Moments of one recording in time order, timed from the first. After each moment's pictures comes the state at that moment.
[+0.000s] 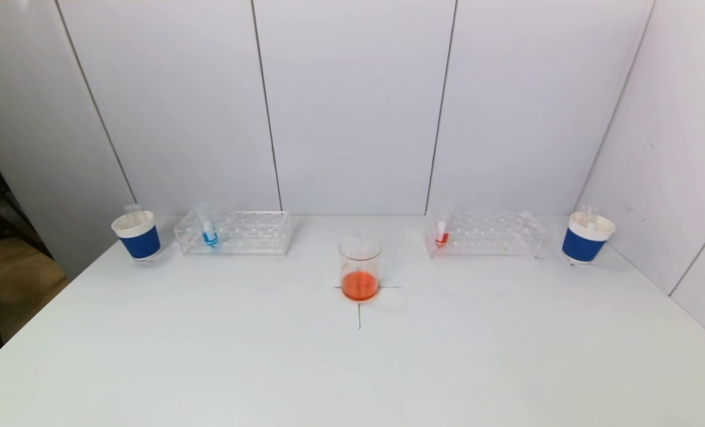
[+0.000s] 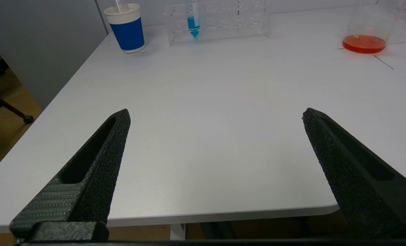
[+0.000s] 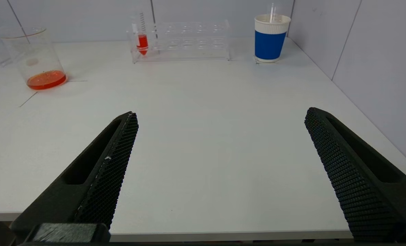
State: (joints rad) left arm 0.00 0.00 0.00 0.01 -0.02 0.06; right arm 0.00 0.00 -0.01 0.01 -0.02 0.04
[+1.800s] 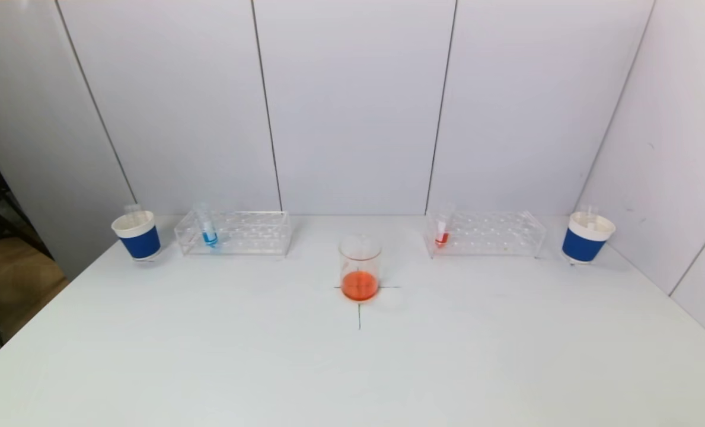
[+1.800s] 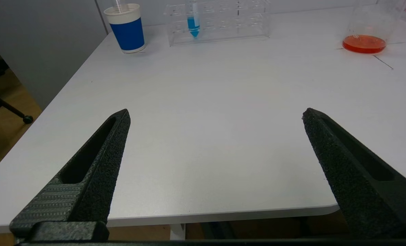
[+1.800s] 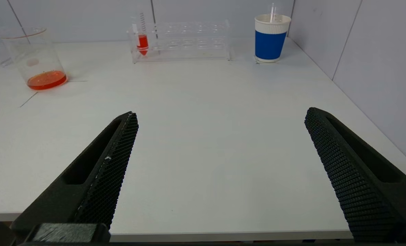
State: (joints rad) left arm 0.00 0.00 0.00 0.01 -0.02 0.06; right arm 0.00 0.00 -0.01 0.00 -0.02 0.04
